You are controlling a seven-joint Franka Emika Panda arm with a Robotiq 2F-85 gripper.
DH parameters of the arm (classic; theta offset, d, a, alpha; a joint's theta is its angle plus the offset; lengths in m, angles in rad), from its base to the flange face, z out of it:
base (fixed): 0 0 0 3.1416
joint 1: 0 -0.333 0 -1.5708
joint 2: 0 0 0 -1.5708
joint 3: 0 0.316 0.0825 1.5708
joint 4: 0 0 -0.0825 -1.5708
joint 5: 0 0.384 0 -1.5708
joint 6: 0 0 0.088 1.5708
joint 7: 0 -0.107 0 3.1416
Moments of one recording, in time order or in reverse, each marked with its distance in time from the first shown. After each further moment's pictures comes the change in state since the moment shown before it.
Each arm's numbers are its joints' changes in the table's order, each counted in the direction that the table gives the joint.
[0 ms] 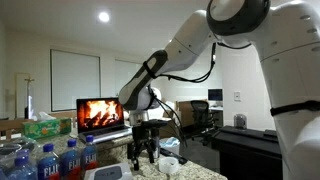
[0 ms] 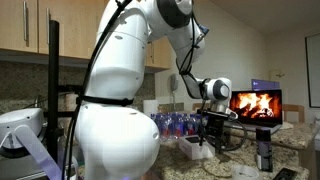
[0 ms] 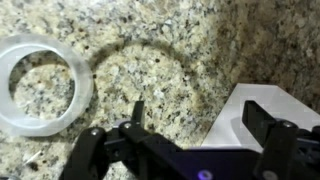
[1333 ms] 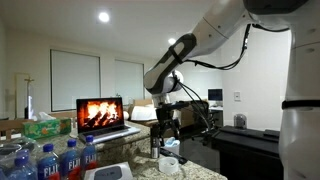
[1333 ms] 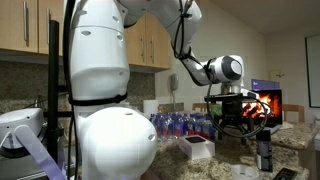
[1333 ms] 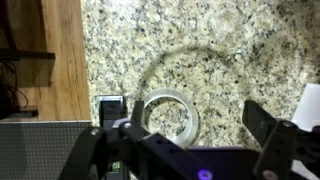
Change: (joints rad) arm 0.069 0.274 -0.104 -0.142 -0.190 0.056 -0.194
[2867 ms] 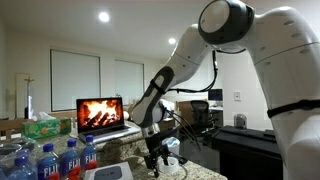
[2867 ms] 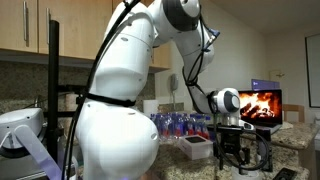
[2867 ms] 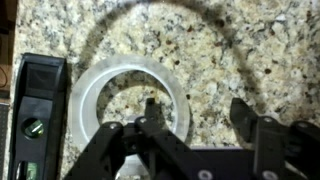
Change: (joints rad) arm -0.042 -0.344 0.034 0.071 -0.058 -0.212 0.051
